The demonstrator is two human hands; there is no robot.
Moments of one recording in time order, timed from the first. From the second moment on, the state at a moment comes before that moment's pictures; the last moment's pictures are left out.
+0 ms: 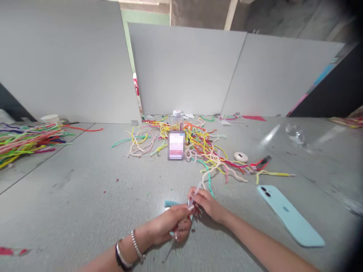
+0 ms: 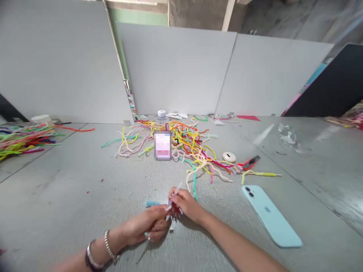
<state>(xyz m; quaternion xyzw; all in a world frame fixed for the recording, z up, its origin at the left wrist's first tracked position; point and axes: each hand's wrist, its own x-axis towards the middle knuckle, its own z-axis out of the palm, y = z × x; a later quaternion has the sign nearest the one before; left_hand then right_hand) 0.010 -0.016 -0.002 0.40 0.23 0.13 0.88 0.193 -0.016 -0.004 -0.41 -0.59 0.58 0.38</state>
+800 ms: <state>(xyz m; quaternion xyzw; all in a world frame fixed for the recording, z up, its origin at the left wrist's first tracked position) -0.004 -0.040 0.009 0.93 0.33 0.14 0.08 0.195 -0.063 -0.004 -0.39 -0.48 0.64 0.45</state>
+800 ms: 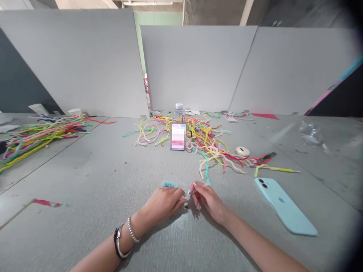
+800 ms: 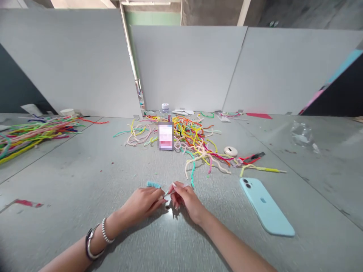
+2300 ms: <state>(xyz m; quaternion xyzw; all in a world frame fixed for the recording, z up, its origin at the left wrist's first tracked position) -0.028 -0.019 0.020 0.92 0.37 0.15 0.01 0.237 -0.038 -0.010 -0.34 -0.15 0.58 0.72</state>
